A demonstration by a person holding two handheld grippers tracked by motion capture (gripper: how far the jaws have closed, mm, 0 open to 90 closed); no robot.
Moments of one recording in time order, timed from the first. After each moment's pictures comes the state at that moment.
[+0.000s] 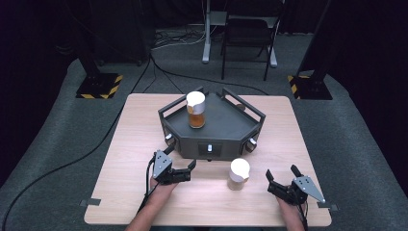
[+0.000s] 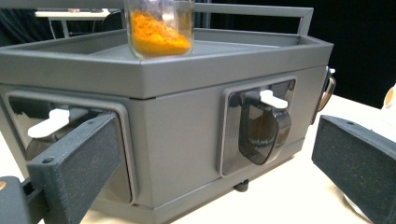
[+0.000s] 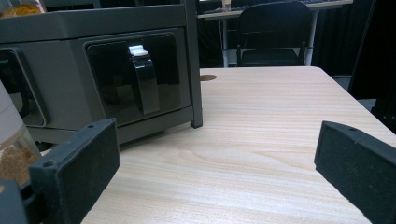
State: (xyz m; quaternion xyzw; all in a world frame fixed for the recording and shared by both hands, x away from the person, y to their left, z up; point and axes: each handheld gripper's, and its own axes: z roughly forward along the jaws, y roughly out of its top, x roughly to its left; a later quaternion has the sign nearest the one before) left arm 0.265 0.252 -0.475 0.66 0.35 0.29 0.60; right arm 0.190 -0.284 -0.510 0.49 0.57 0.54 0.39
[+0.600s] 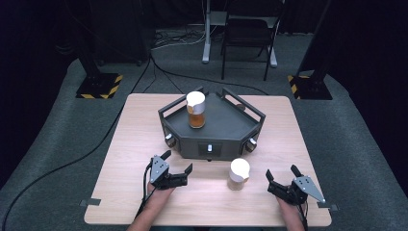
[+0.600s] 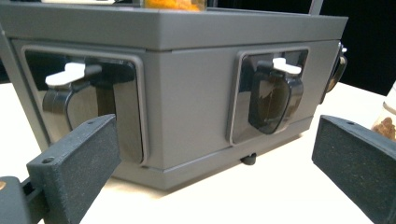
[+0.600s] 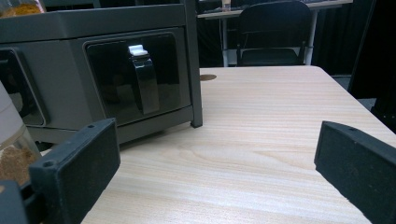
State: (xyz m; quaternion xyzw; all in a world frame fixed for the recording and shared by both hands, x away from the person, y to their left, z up) left arm 0.256 0.262 -0.492 0.66 0.37 0.28 0.59; right arm 0.190 -0.284 -0.510 0.49 0.57 0.54 0.39
